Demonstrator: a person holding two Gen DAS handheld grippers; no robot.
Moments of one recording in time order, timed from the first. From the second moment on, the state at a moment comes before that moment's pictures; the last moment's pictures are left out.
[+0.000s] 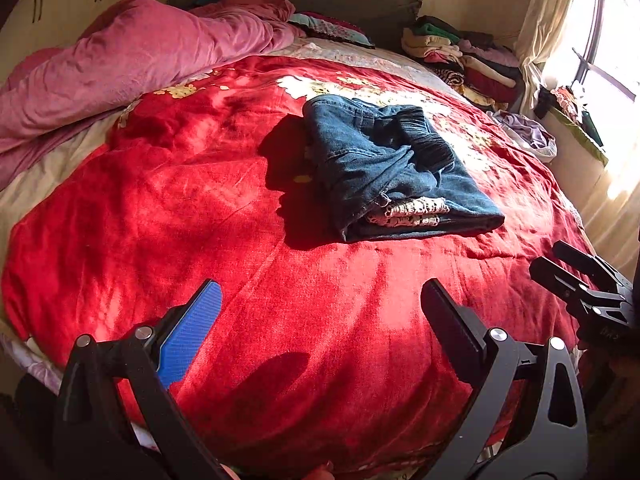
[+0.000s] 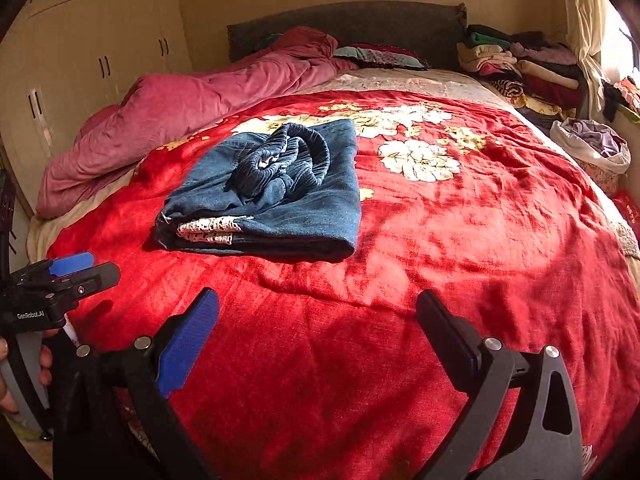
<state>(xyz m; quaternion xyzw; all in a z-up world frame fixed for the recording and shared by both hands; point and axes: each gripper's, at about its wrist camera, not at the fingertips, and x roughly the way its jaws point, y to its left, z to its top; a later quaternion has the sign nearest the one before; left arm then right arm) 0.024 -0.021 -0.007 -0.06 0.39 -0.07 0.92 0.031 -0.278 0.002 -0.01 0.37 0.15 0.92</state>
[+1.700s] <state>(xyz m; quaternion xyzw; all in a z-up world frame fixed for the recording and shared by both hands) 0.023 -0.017 -0.002 -0.06 0.39 -0.06 0.92 0.032 -0.273 0.004 -0.03 0.37 0.14 0.92</state>
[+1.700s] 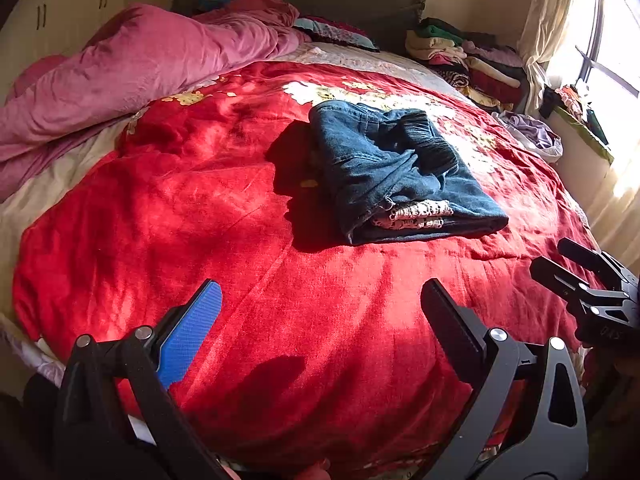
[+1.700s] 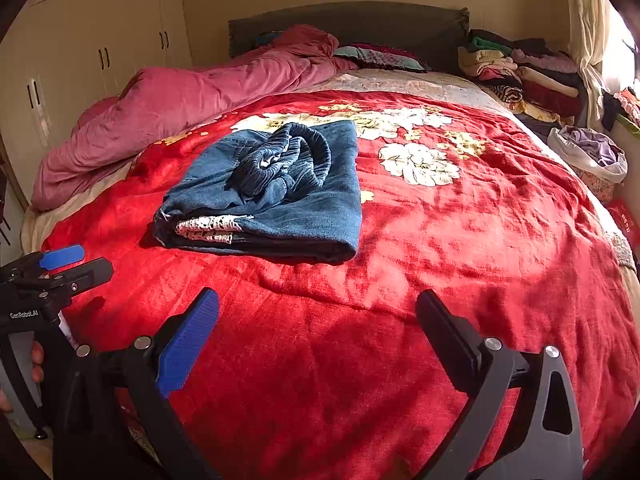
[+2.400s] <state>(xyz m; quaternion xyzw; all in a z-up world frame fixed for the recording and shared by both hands) 0.024 -0.015 -0.001 -0.05 0.39 -0.06 0.92 0.032 -0.275 0.003 -0.03 0.37 0.14 0.92</state>
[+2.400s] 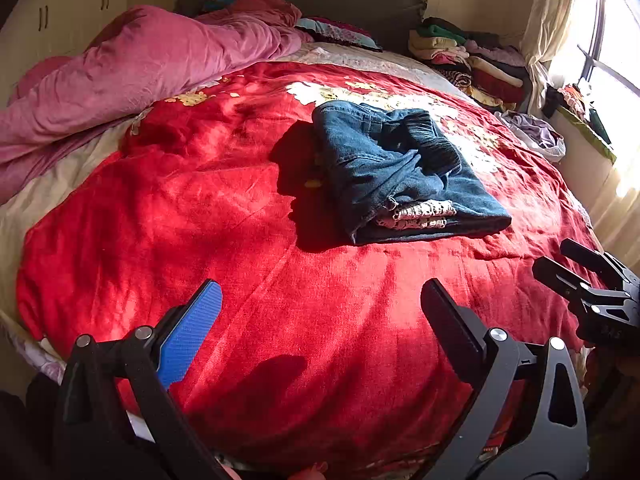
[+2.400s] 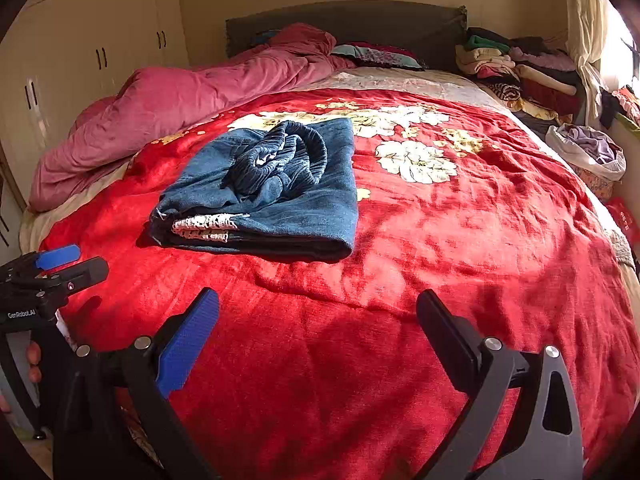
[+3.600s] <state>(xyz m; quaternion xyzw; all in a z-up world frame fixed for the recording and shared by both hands) 0.095 0.094 -0.006 -0.06 0.43 0.07 0.90 0.111 -0.428 0.009 0.00 0.39 -0.05 0.92</state>
